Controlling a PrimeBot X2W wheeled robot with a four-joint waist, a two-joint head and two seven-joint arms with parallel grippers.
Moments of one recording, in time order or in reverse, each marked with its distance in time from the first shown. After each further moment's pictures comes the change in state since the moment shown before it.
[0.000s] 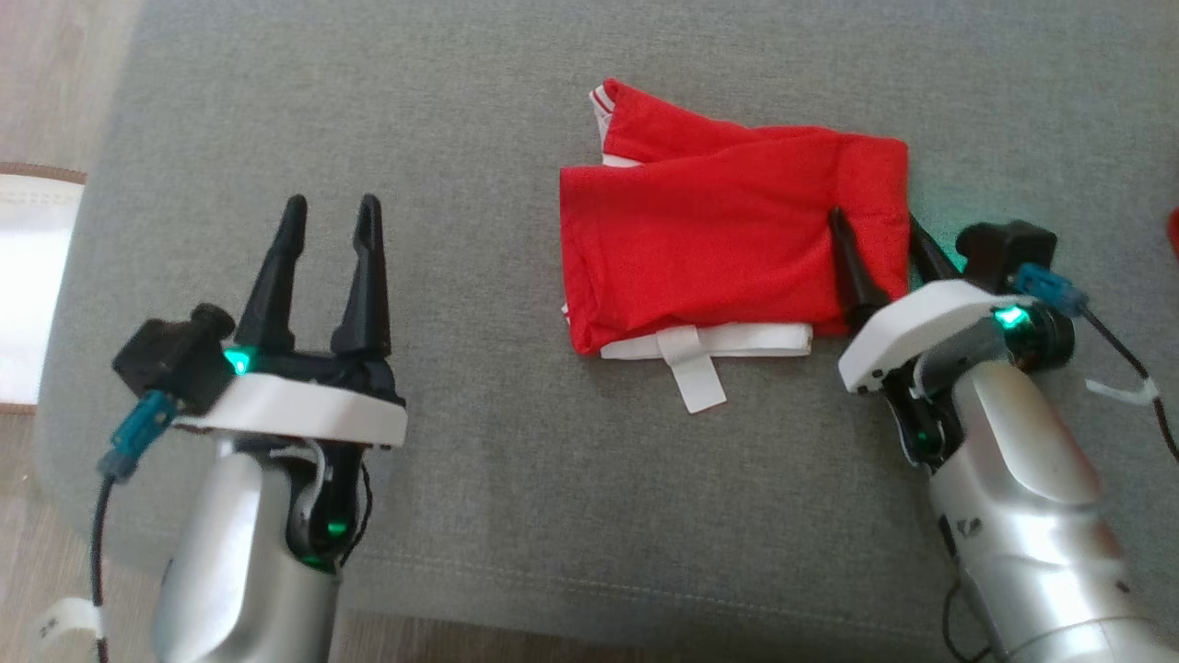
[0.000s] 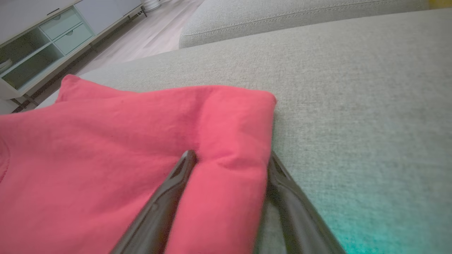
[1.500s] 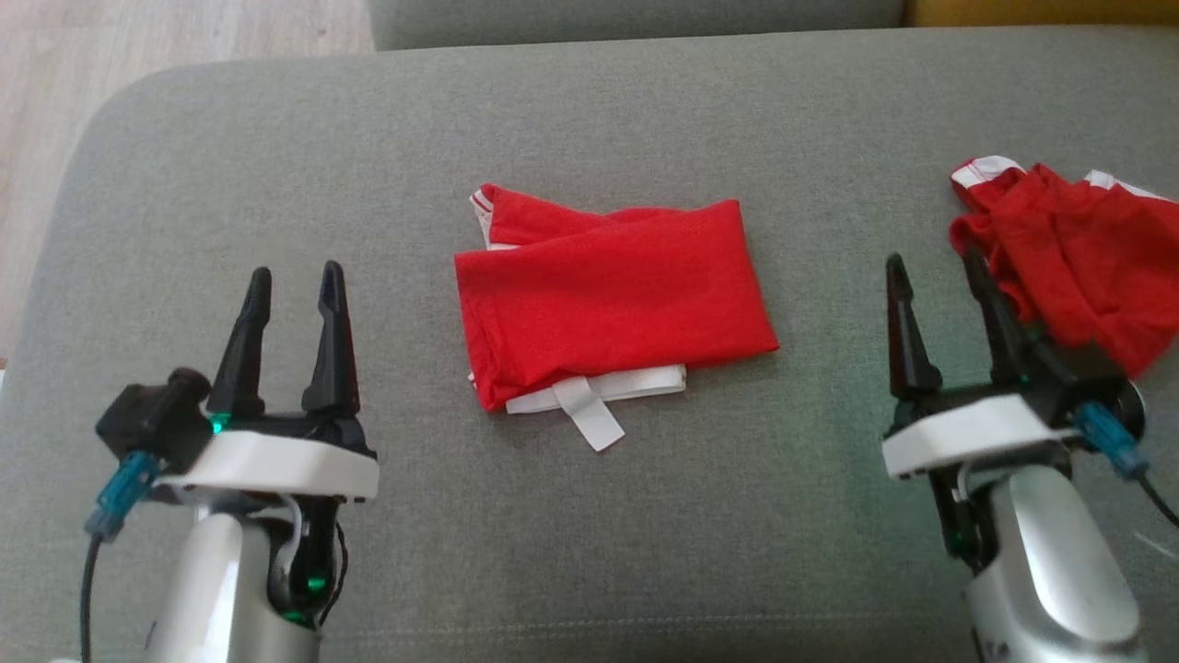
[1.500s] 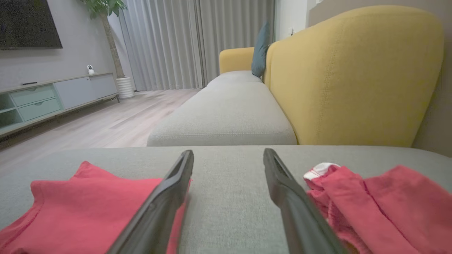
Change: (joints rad) left arm 0.104 0.000 0.067 -0.001 0.028 0.018 0.000; right arm 0.287 0.011 -0.109 -0.356 -0.181 0.000 -0.177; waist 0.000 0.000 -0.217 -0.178
